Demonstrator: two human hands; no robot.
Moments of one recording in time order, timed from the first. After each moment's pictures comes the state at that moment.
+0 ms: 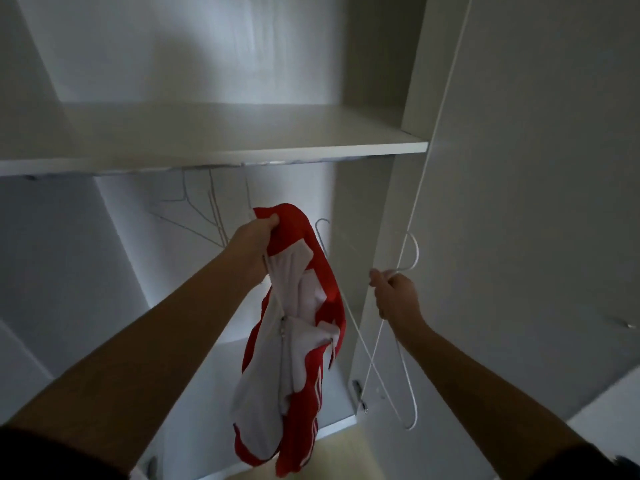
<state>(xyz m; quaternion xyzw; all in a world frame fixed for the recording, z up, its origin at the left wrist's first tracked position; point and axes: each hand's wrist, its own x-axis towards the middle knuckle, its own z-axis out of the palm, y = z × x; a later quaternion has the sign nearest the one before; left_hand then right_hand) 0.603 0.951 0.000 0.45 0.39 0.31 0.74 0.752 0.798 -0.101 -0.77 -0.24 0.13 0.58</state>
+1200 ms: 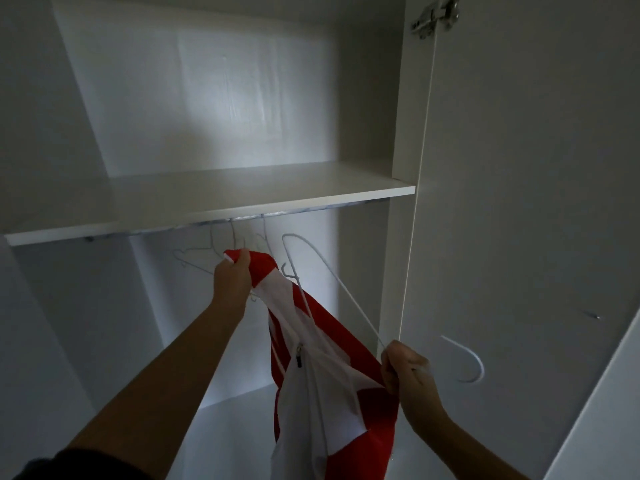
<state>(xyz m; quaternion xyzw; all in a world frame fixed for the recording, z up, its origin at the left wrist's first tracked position) 0.533 0.974 0.000 0.57 0.41 0.45 0.55 0.650 0.728 -0.129 -0.64 -0.34 0.14 0.68</state>
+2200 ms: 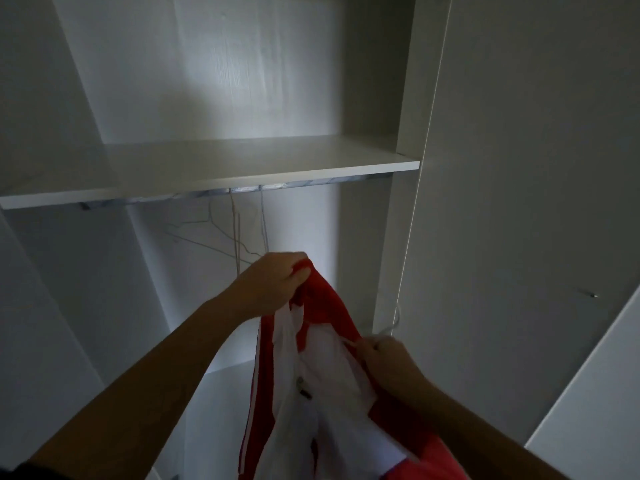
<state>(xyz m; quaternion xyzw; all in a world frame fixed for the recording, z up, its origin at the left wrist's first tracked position) 0.515 0.921 -0.011 0.95 0.11 0.22 0.20 0.638 0.735 -0.113 -0.82 -0.40 0.17 0.38</state>
